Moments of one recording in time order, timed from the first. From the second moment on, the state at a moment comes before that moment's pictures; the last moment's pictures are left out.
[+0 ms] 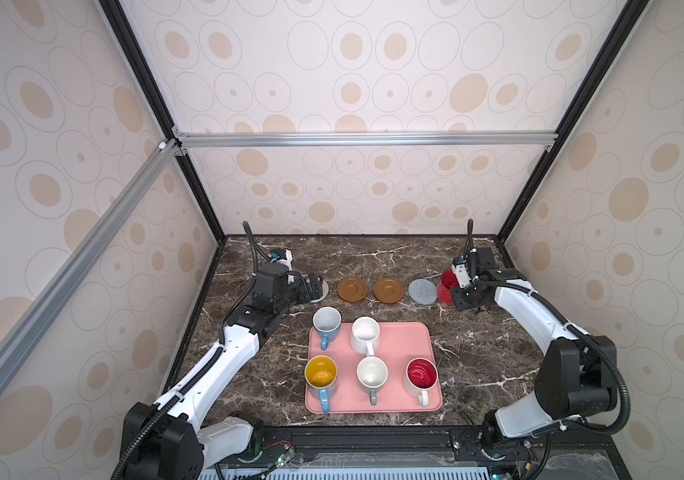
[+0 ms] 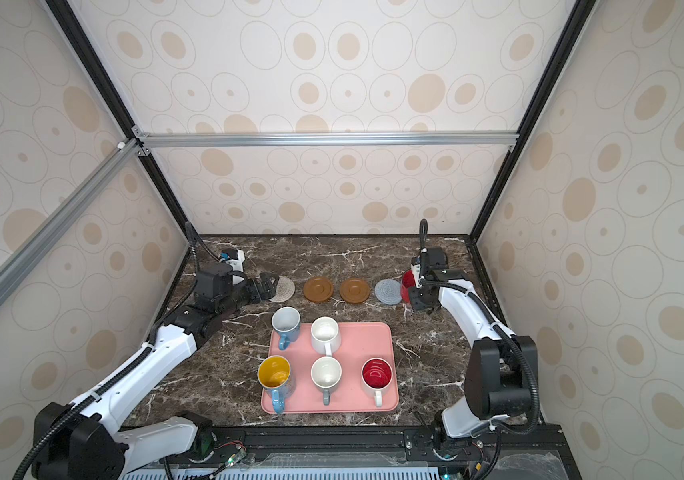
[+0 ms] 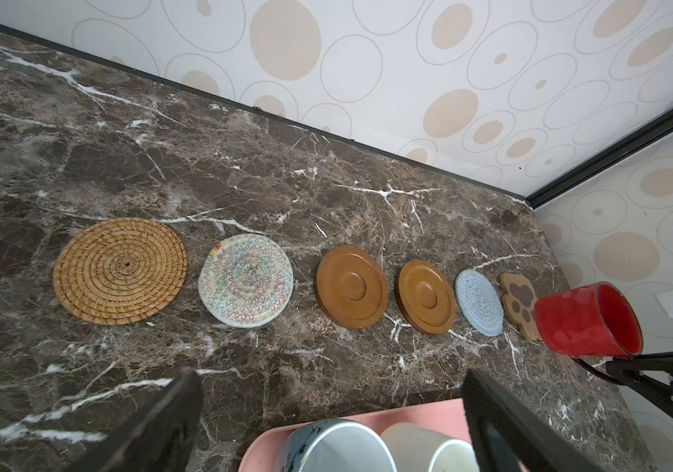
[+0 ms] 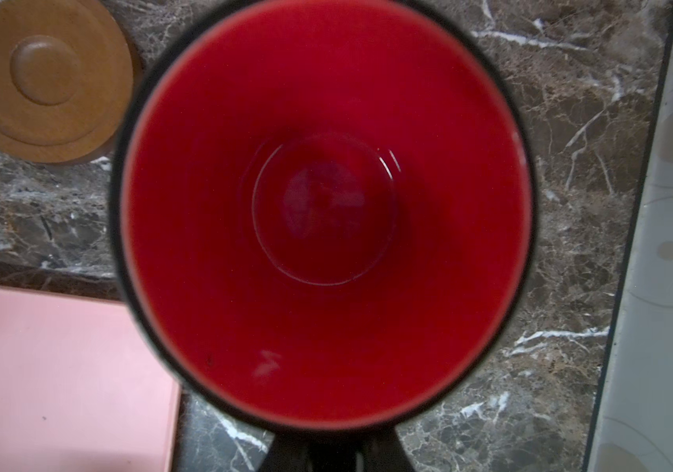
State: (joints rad) left arm -0.34 1.17 0.89 -0.22 0.01 -0.50; right arm 0.08 1.54 1.19 -0.77 0.07 -0.14
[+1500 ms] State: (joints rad) left arm -0.34 1.17 0.89 -0.22 0.02 -0.50; right arm 0.02 1.77 1.34 -0.77 0.13 -0.05
